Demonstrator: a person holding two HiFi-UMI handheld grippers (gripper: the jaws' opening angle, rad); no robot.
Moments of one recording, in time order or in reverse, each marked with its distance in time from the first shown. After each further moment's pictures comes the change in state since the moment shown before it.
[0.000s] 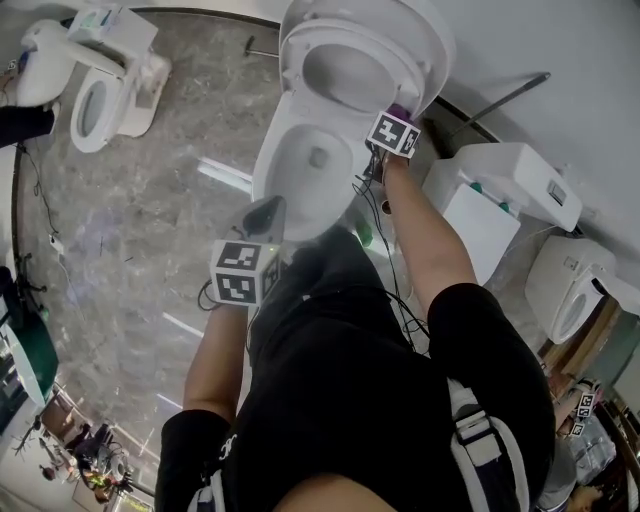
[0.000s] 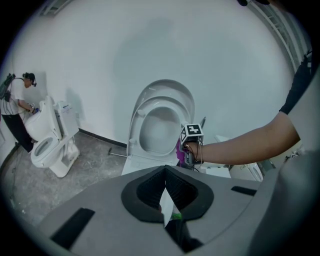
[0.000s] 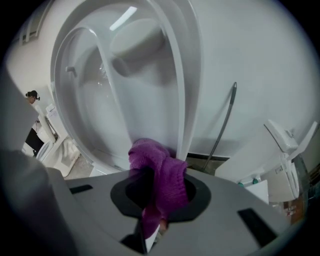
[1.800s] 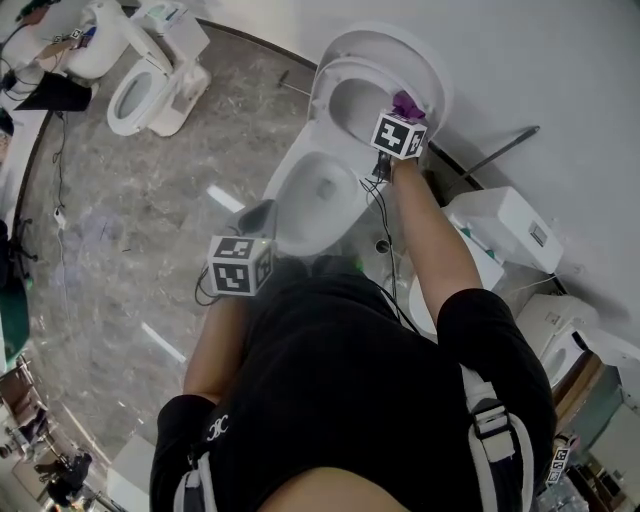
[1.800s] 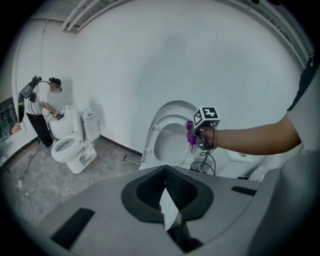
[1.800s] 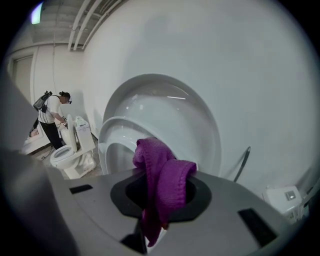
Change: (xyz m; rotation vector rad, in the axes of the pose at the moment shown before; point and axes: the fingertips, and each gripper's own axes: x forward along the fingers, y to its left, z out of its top) left arm -0.076 -0.008 0.003 -0.090 -0.150 0.166; right arm -0.141 0.049 0.143 -0.210 -0.377 0.160
